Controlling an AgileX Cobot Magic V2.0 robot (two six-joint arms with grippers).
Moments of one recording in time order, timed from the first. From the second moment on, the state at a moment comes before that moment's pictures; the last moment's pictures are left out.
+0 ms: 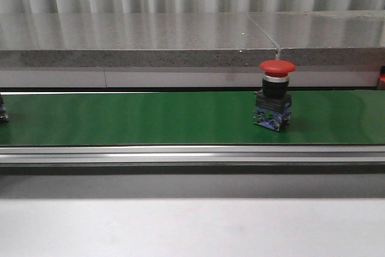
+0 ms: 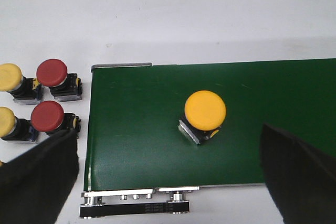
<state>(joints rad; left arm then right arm) -0.02 1.05 -1.01 -0.09 0.81 0.05 0.05 -0.01 0.03 -0.07 0.07 0.04</state>
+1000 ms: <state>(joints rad) -0.02 0.29 -0.40 -0.12 0.58 0.07 0.05 0.01 -0.06 -0.07 0.11 0.09</state>
